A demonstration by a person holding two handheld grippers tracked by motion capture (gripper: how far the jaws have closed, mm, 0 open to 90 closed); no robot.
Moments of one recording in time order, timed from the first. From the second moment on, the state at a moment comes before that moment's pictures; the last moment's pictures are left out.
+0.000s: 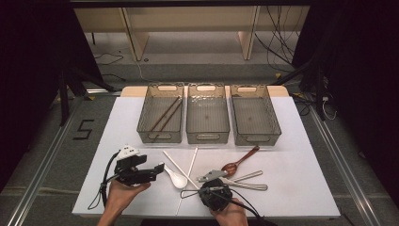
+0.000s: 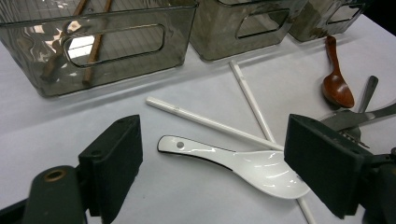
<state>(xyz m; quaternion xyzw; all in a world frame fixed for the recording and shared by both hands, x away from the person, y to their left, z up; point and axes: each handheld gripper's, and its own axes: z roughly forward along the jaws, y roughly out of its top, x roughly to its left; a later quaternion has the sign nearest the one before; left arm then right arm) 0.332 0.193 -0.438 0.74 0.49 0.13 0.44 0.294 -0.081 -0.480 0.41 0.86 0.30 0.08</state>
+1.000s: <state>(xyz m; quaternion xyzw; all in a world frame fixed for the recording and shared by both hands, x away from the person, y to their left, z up) 0.343 0.173 -0.440 0.68 0.54 -0.01 0.50 0.284 -0.097 -0.443 0.37 0.83 0.39 0.12</state>
